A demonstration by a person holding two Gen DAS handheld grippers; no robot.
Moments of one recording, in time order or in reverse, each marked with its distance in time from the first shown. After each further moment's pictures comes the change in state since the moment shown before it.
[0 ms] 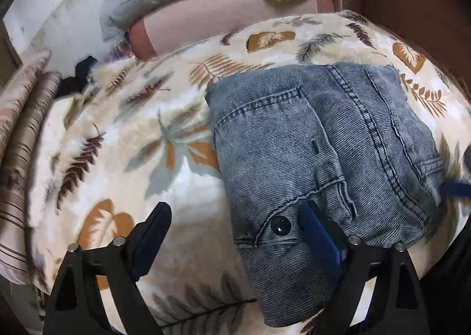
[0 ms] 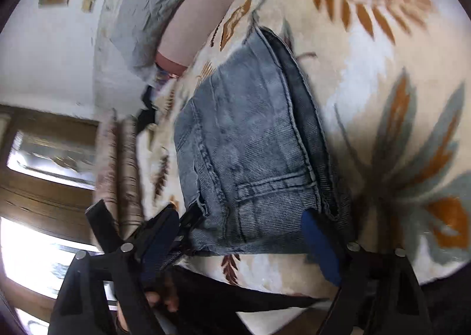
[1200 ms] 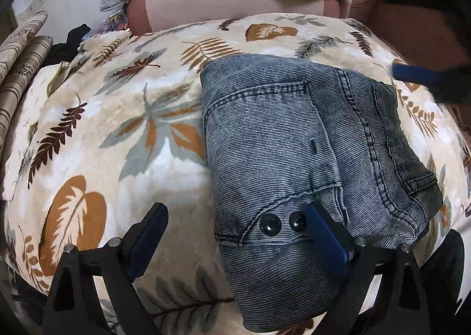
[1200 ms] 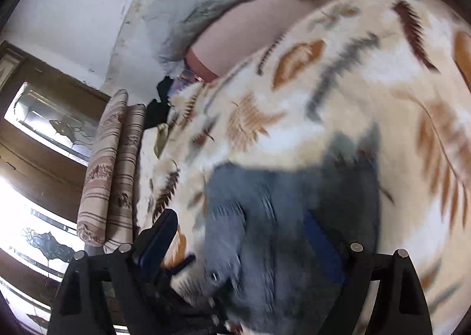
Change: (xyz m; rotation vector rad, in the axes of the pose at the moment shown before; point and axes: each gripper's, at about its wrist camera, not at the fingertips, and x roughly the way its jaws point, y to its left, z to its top) left arm 0.009 0.000 -0.004 -0.128 0.041 -0.125; right arm 0.033 0.052 0.113 -0.149 0.016 0.024
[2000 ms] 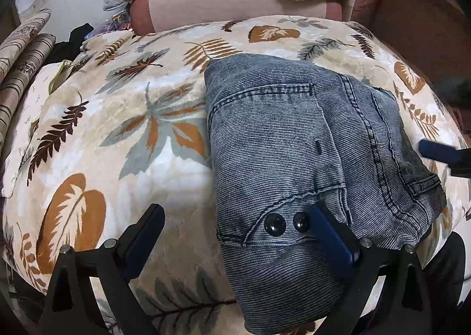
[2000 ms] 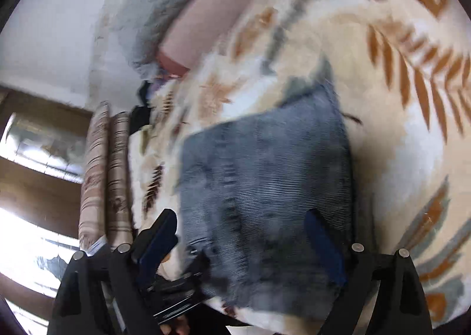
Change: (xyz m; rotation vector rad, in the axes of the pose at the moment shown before) left arm 0.000 0.000 -0.003 -0.016 -0.016 0.003; right arm -0.018 -0.018 -0.068 0.088 -0.020 0.026
